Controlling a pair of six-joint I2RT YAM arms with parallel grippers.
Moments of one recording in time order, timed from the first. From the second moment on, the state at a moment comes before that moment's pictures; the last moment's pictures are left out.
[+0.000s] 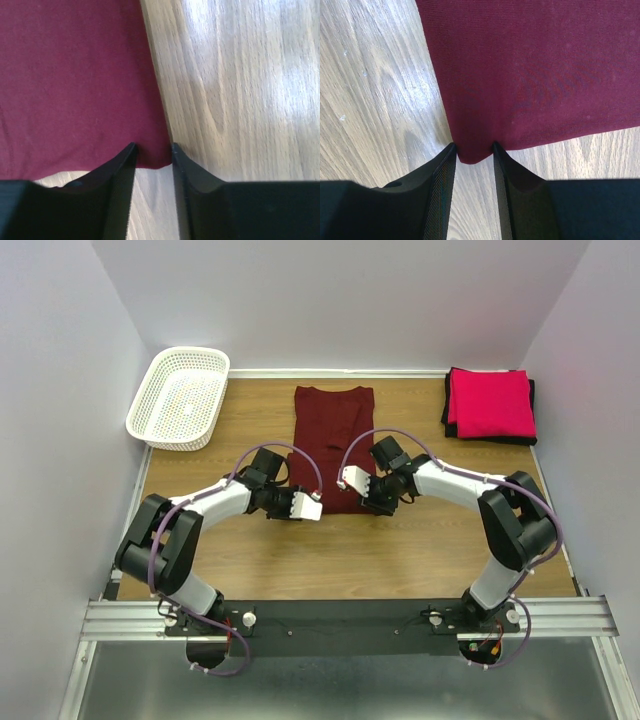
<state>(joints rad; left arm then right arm) -0.45 1.54 0.77 -0.32 0.52 1.27 0.59 1.72 1.02 -0.49 -0.26 -0.79</state>
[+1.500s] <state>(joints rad) -0.38 1.33 1.07 -0.72 0.57 1.29 0.56 1.49 1.26 -0.76 -0.28 -0.66</state>
